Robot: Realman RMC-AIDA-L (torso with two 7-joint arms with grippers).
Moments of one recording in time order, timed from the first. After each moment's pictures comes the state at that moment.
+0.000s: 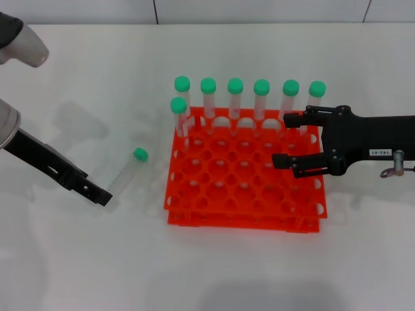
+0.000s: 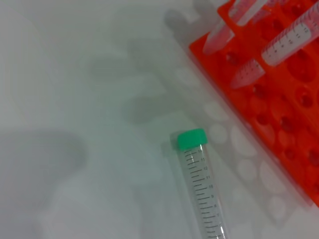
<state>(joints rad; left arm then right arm) -0.78 -1.97 0.83 0.75 2.70 1.65 -2.11 0.44 2.02 -1.20 -0.88 -1.65 -1.44 1.47</state>
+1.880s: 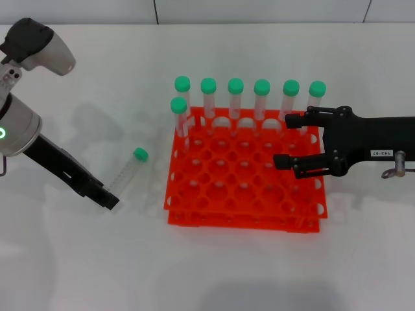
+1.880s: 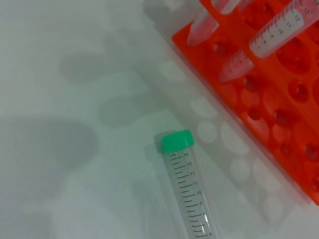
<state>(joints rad) -0.81 -1.99 0.89 0.72 2.72 1.62 -2.13 0.44 2.02 -1.20 -0.88 -1.65 -1.44 1.47</state>
